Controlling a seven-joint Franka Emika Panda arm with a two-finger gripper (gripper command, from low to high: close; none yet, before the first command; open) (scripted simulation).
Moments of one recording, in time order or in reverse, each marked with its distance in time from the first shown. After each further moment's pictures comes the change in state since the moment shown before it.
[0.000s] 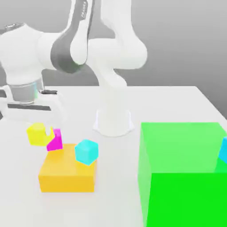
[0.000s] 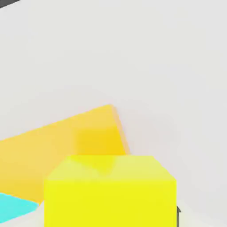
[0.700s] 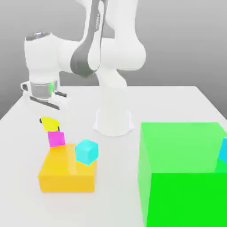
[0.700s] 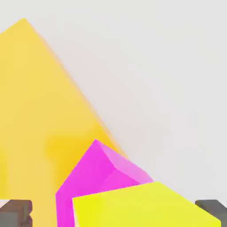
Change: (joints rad) arm -0.203 -0.045 0.080 -0.217 -0.150 0.193 0.227
